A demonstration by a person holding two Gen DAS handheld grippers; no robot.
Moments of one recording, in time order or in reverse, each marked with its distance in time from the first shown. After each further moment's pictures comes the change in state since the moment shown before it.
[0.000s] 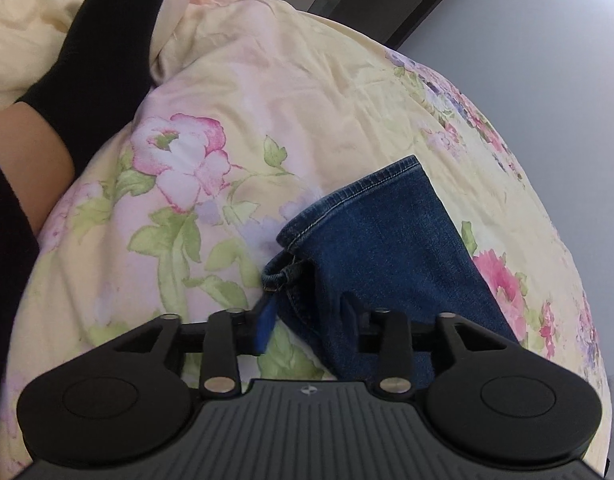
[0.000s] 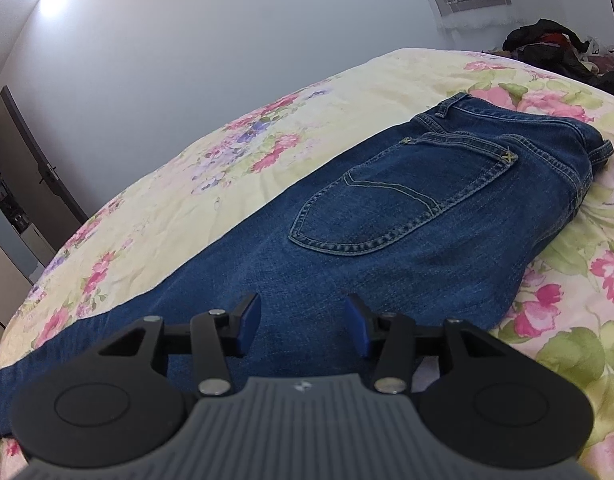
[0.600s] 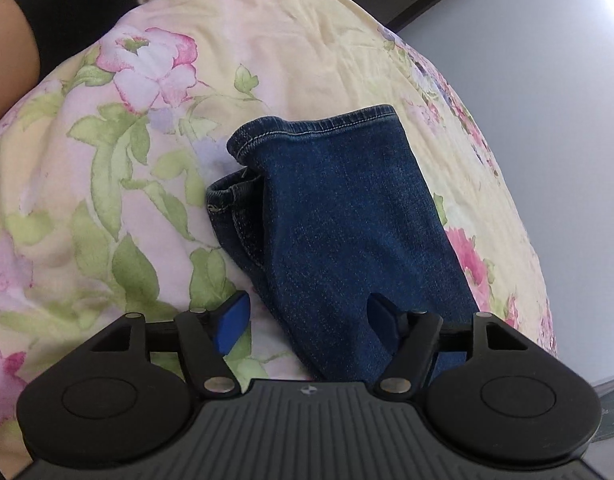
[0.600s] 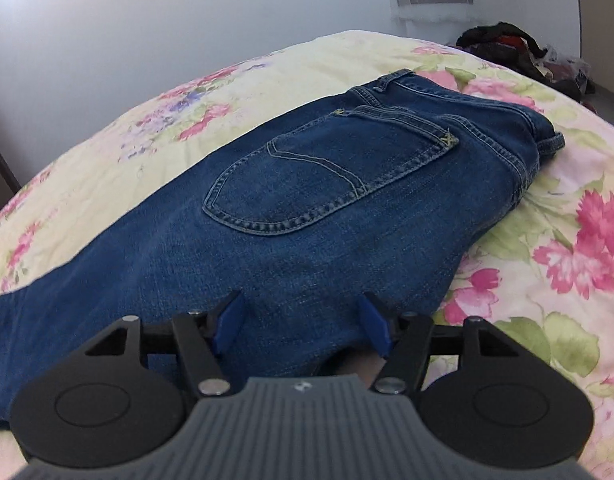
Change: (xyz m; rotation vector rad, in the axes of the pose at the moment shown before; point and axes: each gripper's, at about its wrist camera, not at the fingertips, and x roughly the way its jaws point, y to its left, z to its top) left arm 0.025 -0.008 -0.025 -0.119 0.056 -0.120; right arm 0.019 -0.011 -0.007 -0.075 0.069 -0.217
